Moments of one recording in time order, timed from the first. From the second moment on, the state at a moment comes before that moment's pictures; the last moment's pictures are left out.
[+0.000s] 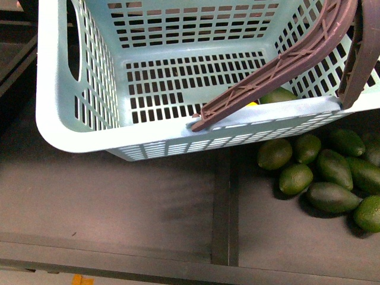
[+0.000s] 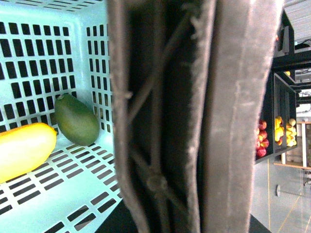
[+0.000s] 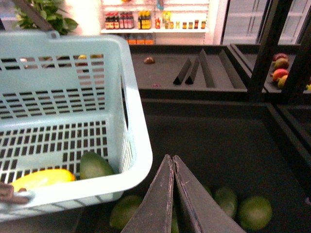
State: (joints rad) left arm -0.58 1.86 1.54 -0.27 0.33 -0.81; right arm 0.00 0.69 0.02 0.66 0.00 -0.01
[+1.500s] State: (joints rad) left arm -0.58 1.86 1.54 -0.27 0.33 -0.81; right arm 0.00 0.01 0.02 0.00 0.00 -0.01
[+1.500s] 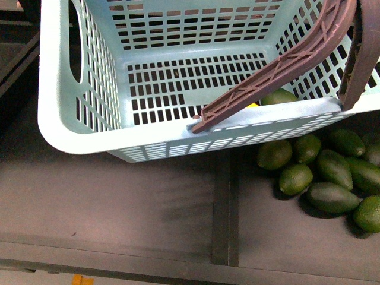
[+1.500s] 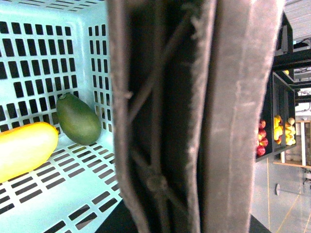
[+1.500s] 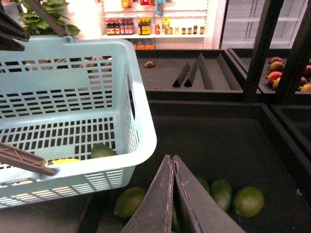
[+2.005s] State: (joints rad) left arm -0.58 1.86 1.54 -0.27 0.33 -0.81; right arm 0.00 0.01 0.02 0.00 0.00 -0.01
